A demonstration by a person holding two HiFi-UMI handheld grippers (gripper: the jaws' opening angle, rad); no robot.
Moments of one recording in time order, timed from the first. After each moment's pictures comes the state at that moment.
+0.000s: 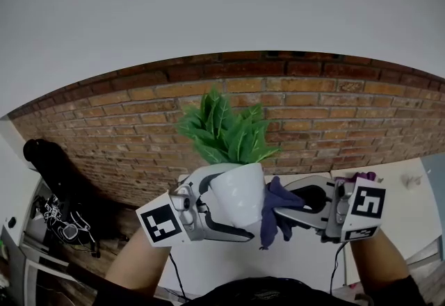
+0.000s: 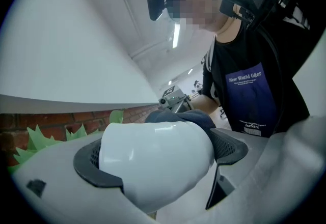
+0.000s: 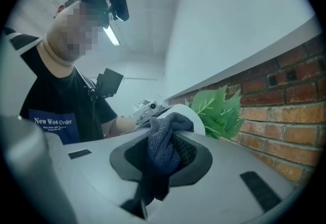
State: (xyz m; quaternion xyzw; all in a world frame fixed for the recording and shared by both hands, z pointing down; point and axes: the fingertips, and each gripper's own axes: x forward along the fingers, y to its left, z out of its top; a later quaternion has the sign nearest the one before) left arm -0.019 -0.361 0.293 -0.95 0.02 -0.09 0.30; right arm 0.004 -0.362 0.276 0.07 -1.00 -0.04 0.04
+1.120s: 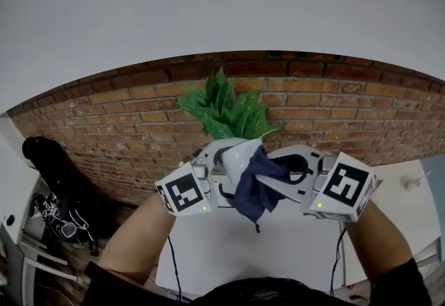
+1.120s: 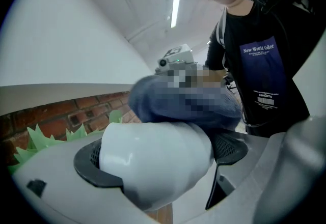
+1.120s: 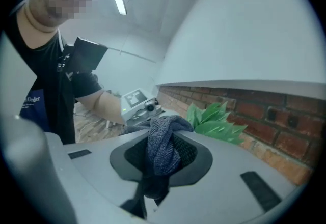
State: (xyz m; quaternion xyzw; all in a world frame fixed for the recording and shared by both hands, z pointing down) left arm -0.017 -0.437 0.311 -0.94 0.04 -0.16 0.31; right arm -0.043 -0.416 0.257 0.14 -0.97 -0.15 0.15
